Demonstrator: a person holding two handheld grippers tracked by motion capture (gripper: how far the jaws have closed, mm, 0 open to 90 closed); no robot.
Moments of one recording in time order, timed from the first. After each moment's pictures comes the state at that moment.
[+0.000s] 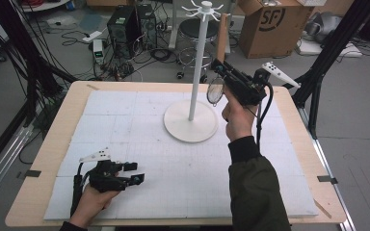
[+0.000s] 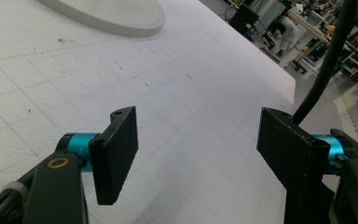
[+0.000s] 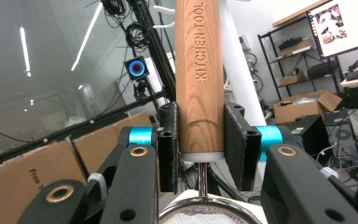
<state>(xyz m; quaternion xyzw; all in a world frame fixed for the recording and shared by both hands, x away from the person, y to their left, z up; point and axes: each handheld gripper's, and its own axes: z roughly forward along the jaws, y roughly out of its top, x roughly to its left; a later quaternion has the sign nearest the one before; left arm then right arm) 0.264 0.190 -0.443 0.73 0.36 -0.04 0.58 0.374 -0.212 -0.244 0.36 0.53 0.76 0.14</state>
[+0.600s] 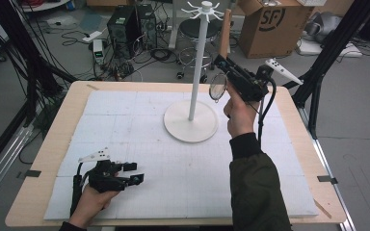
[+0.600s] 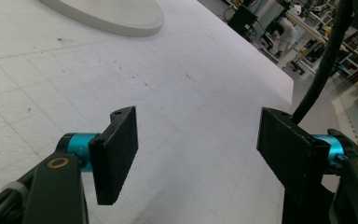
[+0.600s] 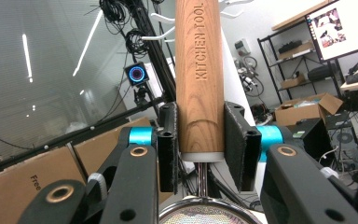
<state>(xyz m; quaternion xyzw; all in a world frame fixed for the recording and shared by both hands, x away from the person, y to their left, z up) 0.263 0.192 -0.443 0.73 0.36 -0.04 0.58 0.380 -0.217 -0.240 0.36 0.52 0.76 0.14</state>
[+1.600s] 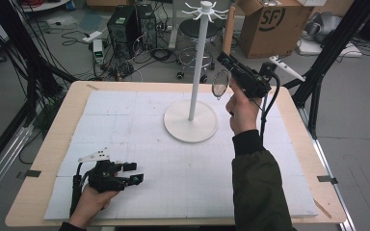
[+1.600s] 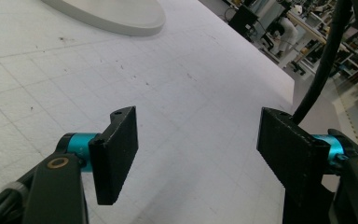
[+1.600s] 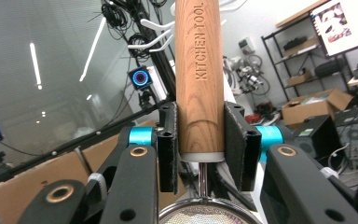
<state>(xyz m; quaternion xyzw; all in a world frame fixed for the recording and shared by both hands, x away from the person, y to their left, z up) 0.263 0.193 -0.443 0.73 0.37 -0.04 0.58 0.393 -0.226 -0.240 0.36 0.51 0.77 0.11</state>
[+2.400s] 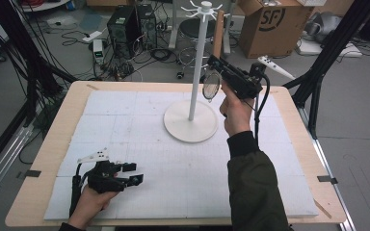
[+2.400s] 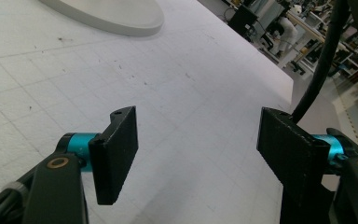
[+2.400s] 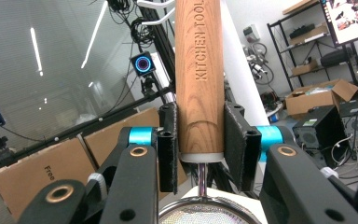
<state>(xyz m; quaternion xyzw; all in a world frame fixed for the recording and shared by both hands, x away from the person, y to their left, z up) 0.261 0.193 -0.442 0.73 0.36 -0.04 0.58 0.391 -0.207 -0.242 0.36 0.54 0.75 0.11</state>
